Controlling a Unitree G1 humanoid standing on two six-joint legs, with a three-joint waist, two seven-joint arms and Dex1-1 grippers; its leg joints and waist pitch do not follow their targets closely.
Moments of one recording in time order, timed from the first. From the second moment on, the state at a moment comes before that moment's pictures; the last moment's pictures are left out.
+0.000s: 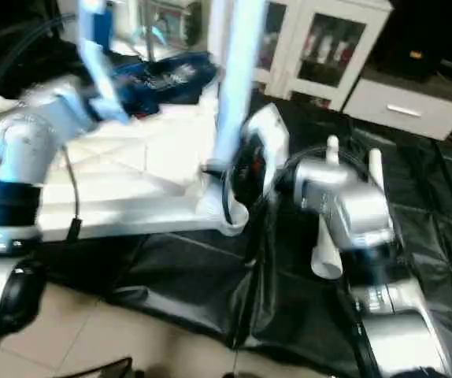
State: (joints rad) left arm -0.96 0.35 0.08 0.29 -0.60 0.58 -1.01; right arm -0.72 -0.39 0.07 0.27 0.39 0.59 0.76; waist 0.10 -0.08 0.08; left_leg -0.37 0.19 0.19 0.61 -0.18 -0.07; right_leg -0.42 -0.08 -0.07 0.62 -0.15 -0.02
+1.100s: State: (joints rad) left arm -0.81 0.39 -0.41 0.85 0.04 -0.10 -1.09; right arm -0.66 -0.37 0.00 0.31 0.41 0.57 0.77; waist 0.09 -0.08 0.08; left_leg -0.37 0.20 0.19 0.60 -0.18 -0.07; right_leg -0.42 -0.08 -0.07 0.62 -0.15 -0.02
